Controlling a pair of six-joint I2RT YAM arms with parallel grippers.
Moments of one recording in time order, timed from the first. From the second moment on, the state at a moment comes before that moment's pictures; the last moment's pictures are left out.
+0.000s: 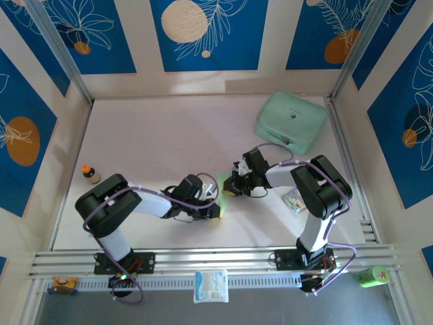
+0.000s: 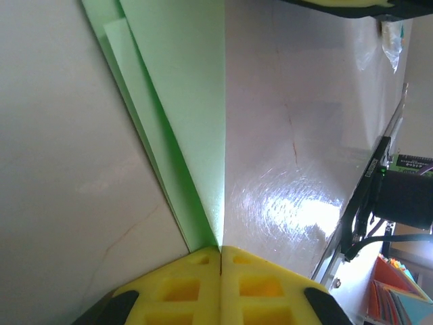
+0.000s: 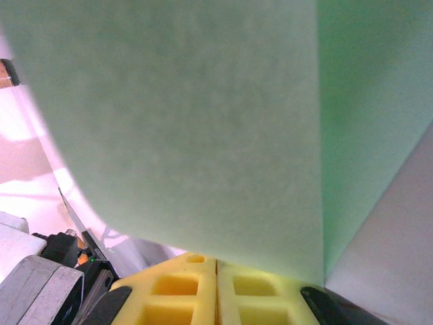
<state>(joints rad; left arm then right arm) -0.85 1.69 0.55 0.31 0.61 -0.87 0.49 1.79 0.76 -0.01 -0.69 0.82</state>
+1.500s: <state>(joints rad) -0.82 1.81 0.76 0.25 0.55 -0.88 0.50 1.78 0.76 -0.03 -0.68 0.82</state>
